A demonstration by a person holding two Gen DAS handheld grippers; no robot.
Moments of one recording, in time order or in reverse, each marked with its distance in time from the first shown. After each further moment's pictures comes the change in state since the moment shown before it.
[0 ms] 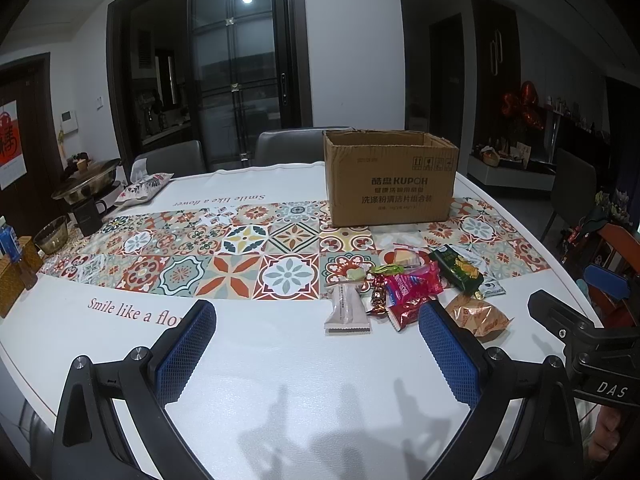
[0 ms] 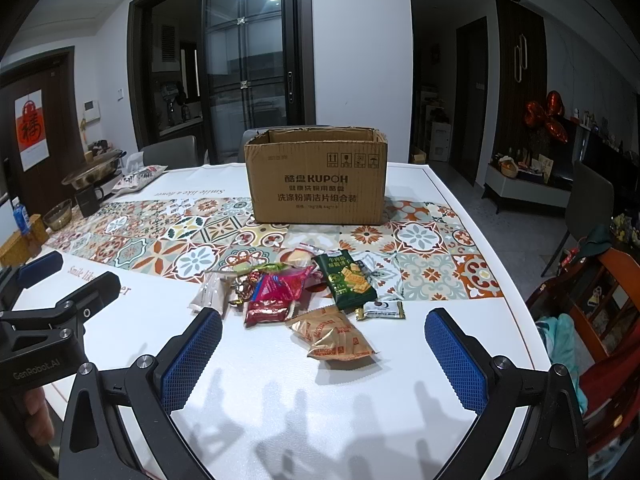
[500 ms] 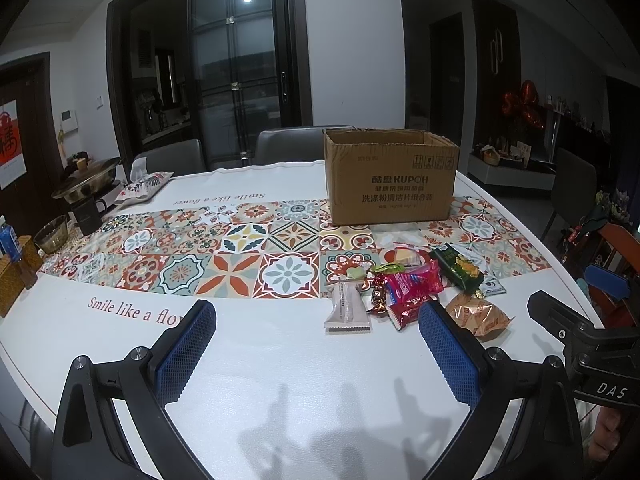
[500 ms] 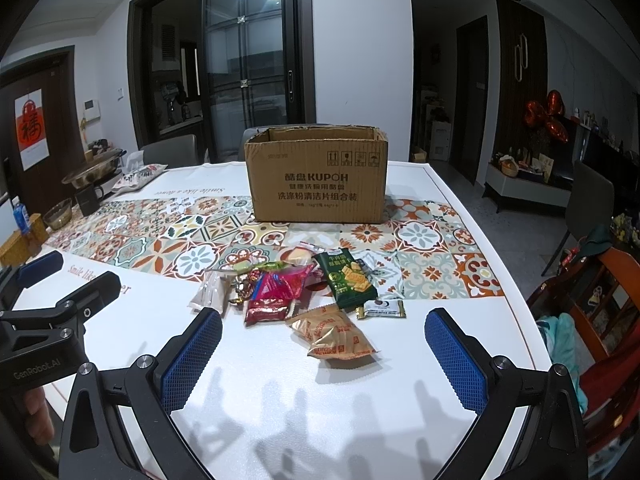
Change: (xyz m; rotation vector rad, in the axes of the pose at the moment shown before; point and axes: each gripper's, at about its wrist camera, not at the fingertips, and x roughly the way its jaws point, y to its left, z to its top) left arm 0.000 0.000 0.000 0.000 0.002 0.000; right arm 0.001 0.002 -0.001 0.000 0.003 0.001
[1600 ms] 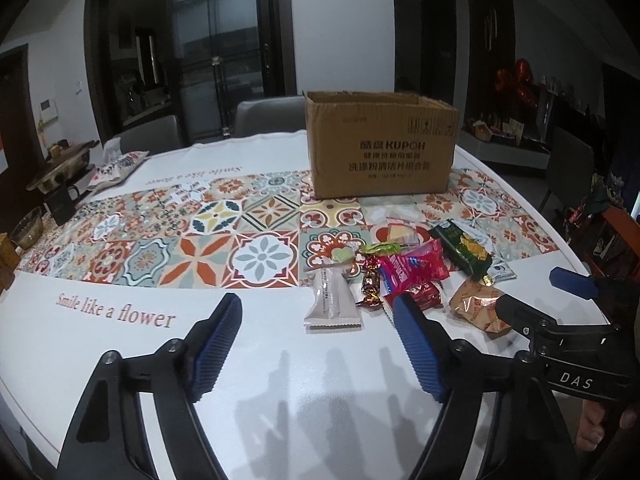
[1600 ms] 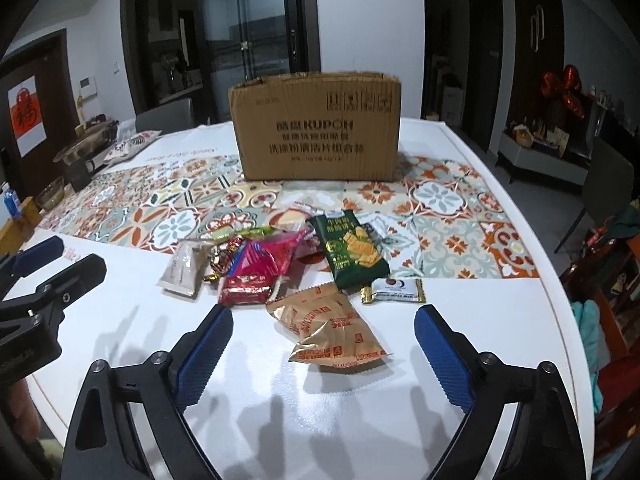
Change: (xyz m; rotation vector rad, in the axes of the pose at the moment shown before) left arm 0.063 -0.011 -0.005 0.028 0.118 -0.050; right arm 0.080 -0.012 -0.011 0.006 0.163 0.042
